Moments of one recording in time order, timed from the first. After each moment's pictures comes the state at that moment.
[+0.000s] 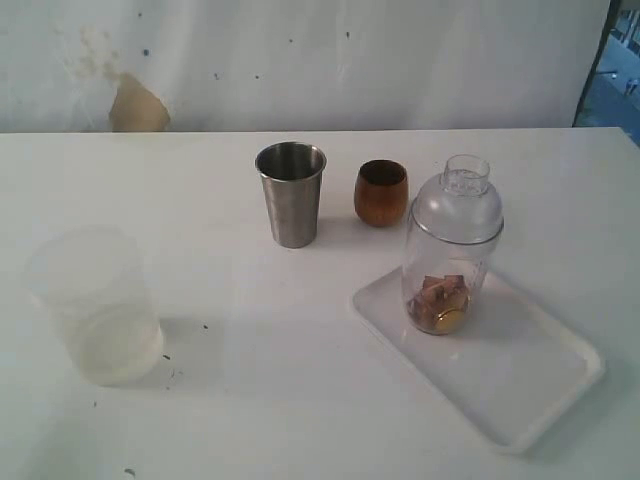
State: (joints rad) left arm -0.02 0.00 0.00 -0.08 0.21 -0.02; right arm 0.25 0.10 -0.44 -0.29 -0.08 0.38
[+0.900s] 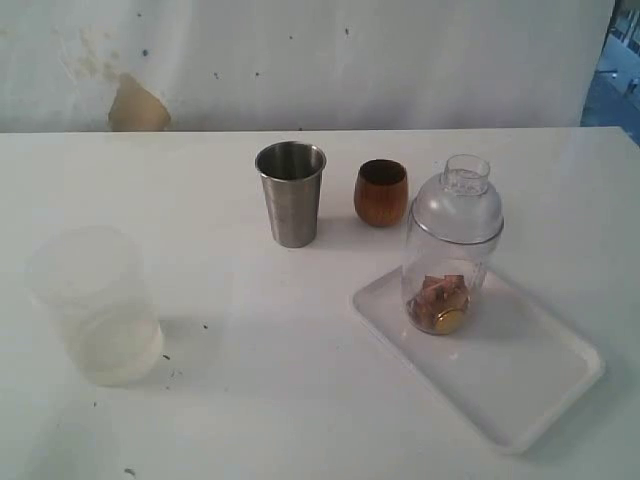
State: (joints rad) left arm -0.02 0.00 0.00 -0.08 0.21 -0.02; right arm -0.09 0.00 0.00 -0.17 0.12 0.07
